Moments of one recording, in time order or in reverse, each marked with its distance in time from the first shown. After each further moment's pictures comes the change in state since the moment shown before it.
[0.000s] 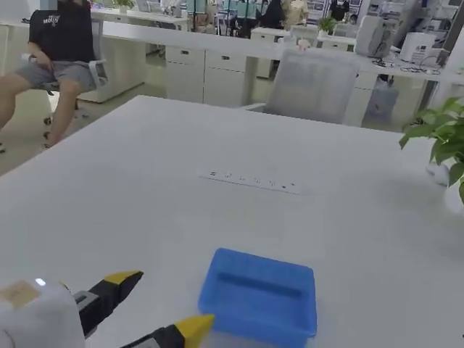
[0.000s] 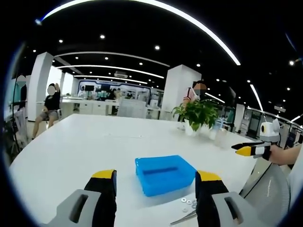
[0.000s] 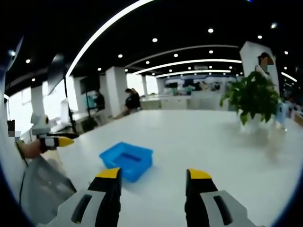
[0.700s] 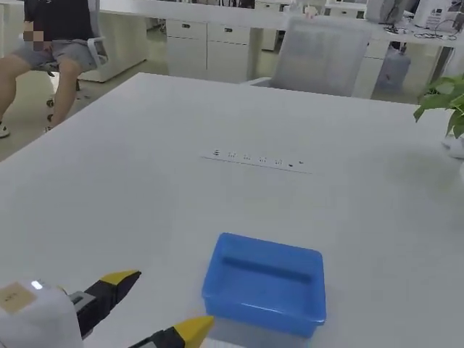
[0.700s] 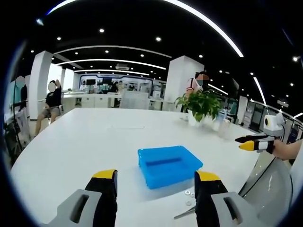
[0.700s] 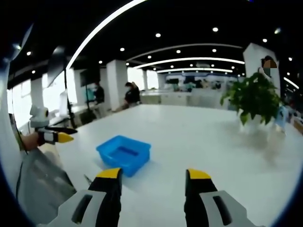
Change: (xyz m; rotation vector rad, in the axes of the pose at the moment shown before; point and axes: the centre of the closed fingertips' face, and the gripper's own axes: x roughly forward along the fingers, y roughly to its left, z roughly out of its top) left arm 0.005 0.003 -0.017 0.013 0.085 0.026; right arm 0.001 -0.006 -0.009 -0.040 0.048 -0.015
